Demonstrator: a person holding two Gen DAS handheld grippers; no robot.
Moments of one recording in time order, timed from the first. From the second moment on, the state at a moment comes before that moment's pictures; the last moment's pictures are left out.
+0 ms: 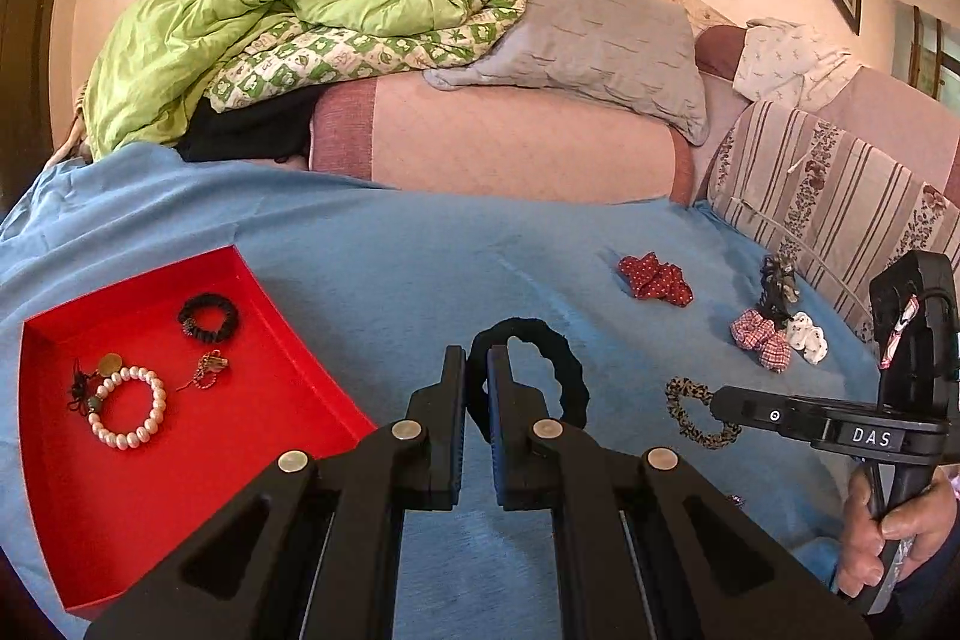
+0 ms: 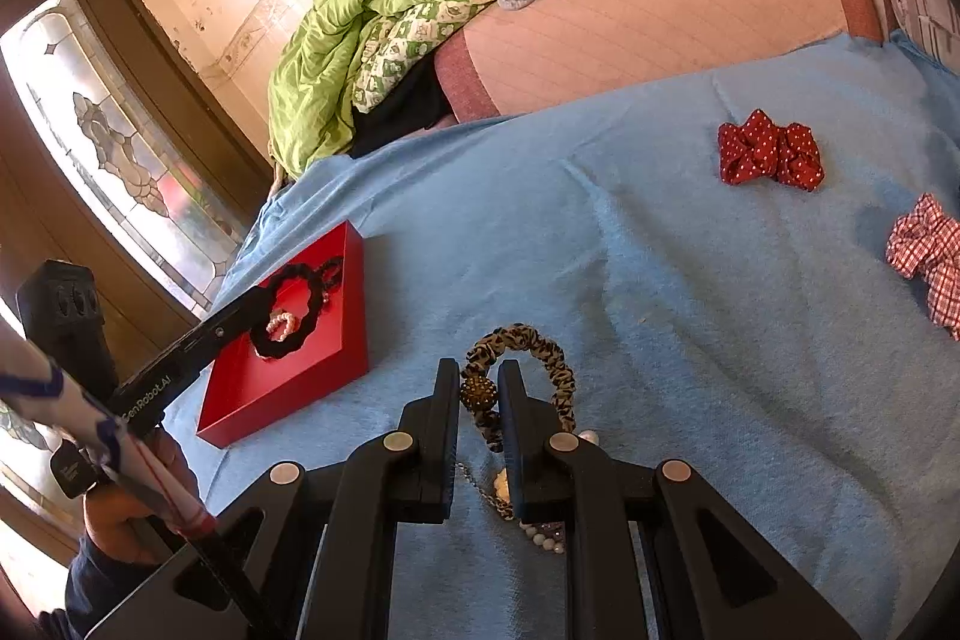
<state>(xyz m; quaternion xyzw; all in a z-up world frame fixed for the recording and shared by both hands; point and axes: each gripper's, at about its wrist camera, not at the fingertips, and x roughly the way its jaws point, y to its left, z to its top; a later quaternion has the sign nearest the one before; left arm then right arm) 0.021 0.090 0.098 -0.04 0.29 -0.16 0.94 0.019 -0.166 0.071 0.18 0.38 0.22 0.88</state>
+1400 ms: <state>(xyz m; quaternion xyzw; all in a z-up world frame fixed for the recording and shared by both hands) 0.040 0.308 0.071 -0.18 0.32 0.03 0.93 0.097 0.072 0.083 0.12 0.44 0.33 0.83</state>
